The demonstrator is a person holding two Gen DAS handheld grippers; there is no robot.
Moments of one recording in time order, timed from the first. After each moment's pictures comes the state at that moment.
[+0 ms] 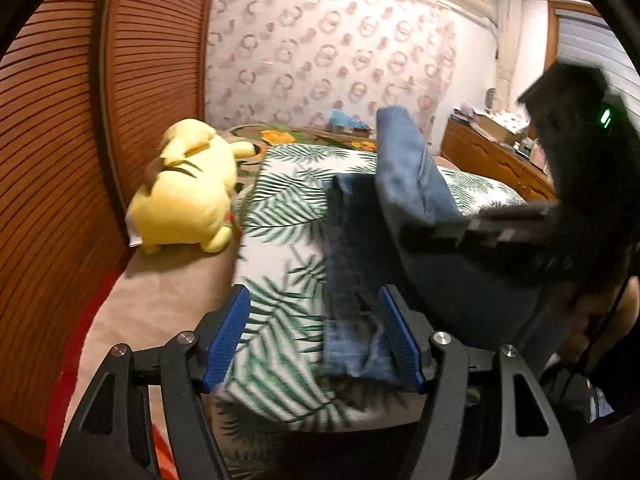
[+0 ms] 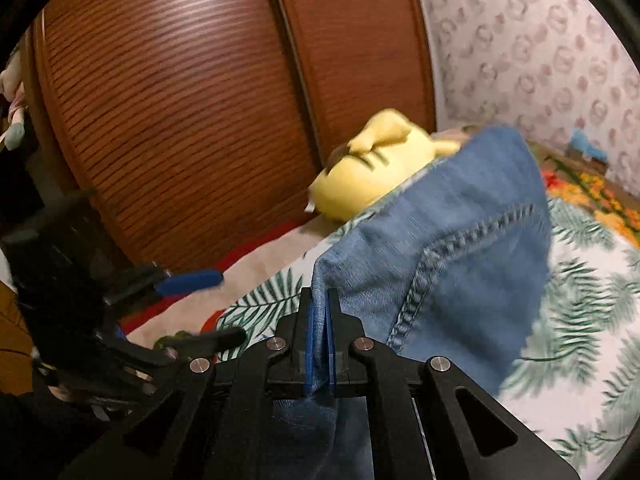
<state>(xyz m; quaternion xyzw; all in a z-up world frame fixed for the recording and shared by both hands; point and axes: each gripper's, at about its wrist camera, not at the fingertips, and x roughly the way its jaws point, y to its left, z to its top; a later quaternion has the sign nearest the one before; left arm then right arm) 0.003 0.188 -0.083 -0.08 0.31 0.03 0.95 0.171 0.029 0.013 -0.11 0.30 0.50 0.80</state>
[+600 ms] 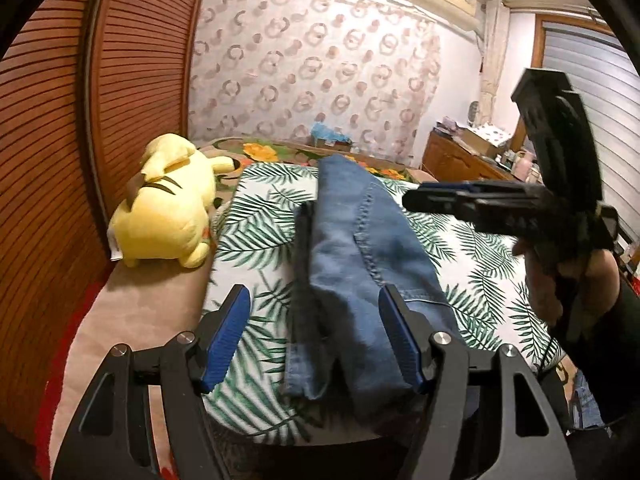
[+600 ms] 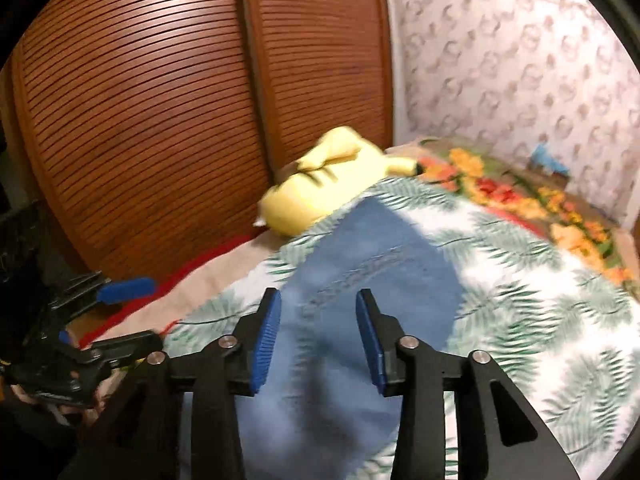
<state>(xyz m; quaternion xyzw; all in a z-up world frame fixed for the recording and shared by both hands) 0.009 0.173 -0.064 -0.09 0.29 -0.01 0.95 0.195 -0.004 0.056 -0.14 0.25 0.41 0.87</state>
